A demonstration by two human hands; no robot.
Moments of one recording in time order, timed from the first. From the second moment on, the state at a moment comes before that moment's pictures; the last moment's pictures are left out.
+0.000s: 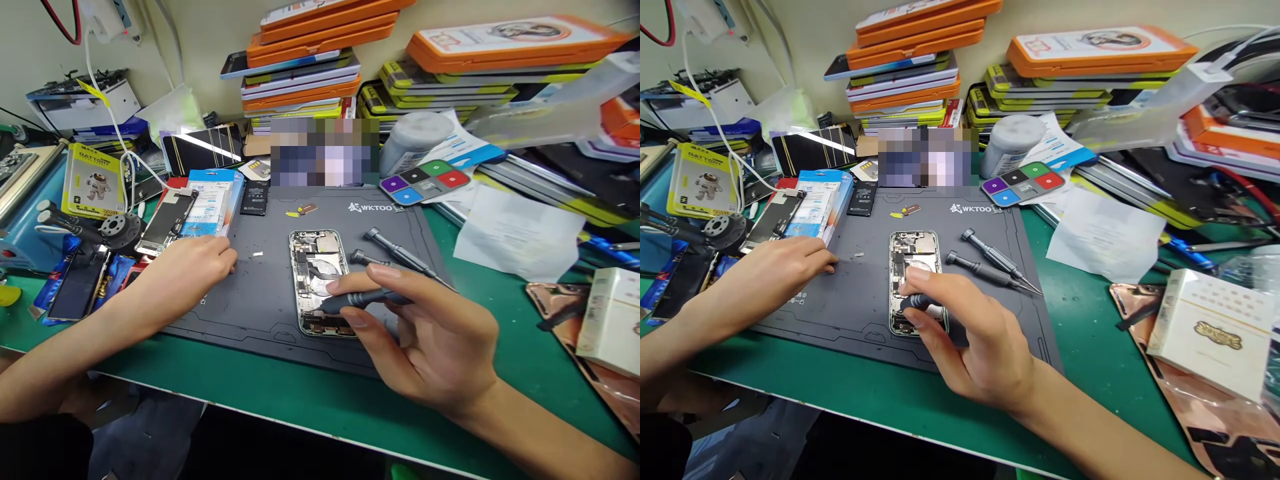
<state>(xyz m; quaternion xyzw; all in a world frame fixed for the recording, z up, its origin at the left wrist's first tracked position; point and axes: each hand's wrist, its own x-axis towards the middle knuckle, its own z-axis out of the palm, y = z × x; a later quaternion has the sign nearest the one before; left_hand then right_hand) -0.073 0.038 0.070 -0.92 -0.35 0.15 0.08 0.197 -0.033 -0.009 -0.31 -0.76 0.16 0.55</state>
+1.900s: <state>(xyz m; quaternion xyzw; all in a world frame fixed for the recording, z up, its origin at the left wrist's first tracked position) -0.086 0.055 0.068 -0.95 -0.29 0.12 0.02 0.199 -0.035 -0.006 -0.30 -0.78 0.16 0.53</state>
